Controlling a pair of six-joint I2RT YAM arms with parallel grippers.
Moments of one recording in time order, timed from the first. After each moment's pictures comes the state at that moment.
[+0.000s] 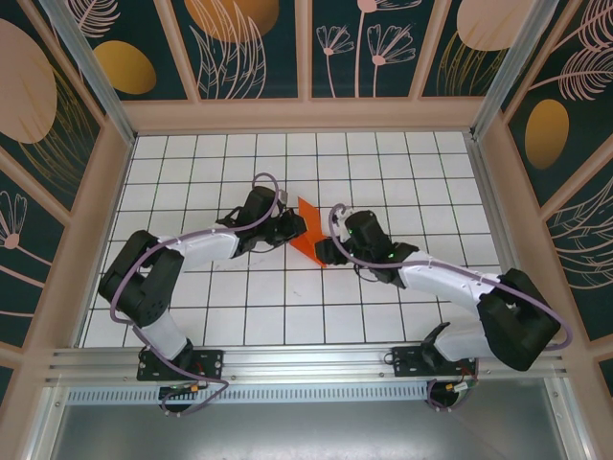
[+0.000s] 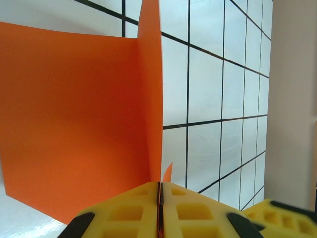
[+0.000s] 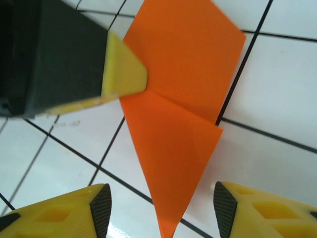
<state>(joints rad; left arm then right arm) -0.60 1.69 0.90 0.09 0.38 -0.98 0.77 1.33 0.64 0.00 -0.06 0.38</state>
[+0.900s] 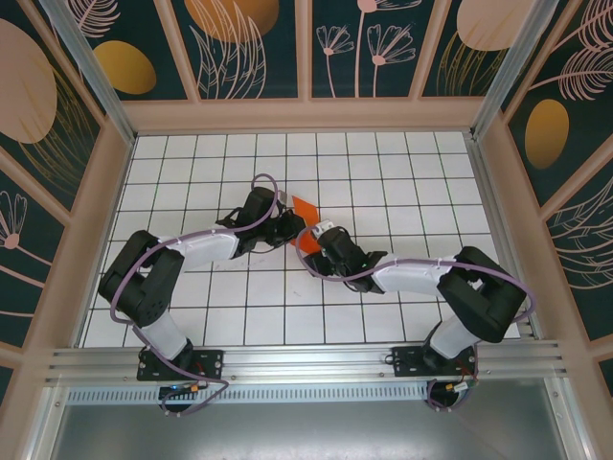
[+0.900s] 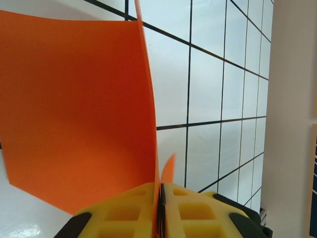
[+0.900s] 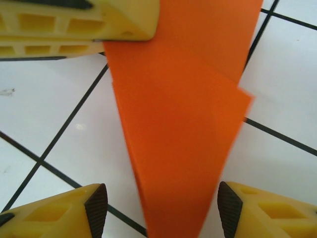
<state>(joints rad) -0.60 1.69 0.89 0.10 0.38 -1.00 0.91 1.54 0.67 0.08 0.20 0.28</state>
